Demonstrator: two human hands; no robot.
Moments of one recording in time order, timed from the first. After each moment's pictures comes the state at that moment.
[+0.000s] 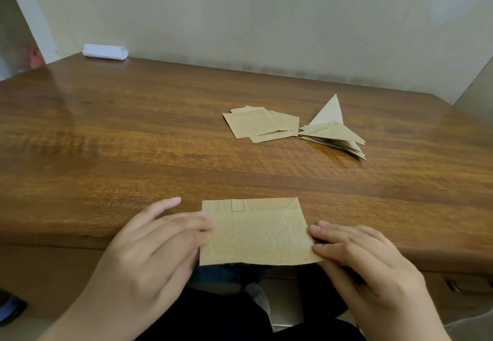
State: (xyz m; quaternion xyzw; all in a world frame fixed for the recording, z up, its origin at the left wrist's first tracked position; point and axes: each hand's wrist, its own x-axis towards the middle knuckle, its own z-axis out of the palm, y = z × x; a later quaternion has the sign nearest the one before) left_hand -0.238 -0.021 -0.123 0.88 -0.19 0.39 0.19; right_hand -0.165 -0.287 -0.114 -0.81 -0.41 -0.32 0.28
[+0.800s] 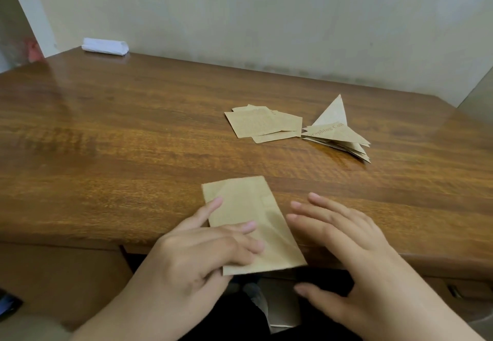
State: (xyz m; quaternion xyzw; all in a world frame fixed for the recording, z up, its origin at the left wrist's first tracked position) left_hand -0.221 -0.048 -0.116 0.86 -0.23 0.30 0.35; right_hand -0.151 -0.281 -0.093 -0.86 -0.47 -0.16 0.15
